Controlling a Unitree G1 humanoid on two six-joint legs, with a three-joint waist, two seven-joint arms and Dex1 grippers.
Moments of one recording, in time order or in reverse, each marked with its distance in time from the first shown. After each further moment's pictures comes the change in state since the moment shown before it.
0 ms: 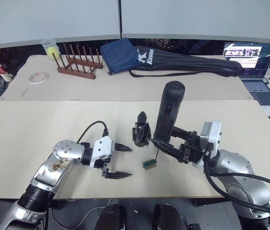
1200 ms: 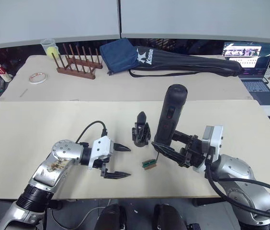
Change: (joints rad) left arm 0.005 0.011 0.008 -0.001 -0.006 0.000 -0.008; right arm 0.064 0.011 -0.024 -0.041 0.024 0.028 0.024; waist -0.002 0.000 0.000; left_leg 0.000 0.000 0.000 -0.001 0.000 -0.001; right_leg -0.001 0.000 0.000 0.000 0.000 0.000
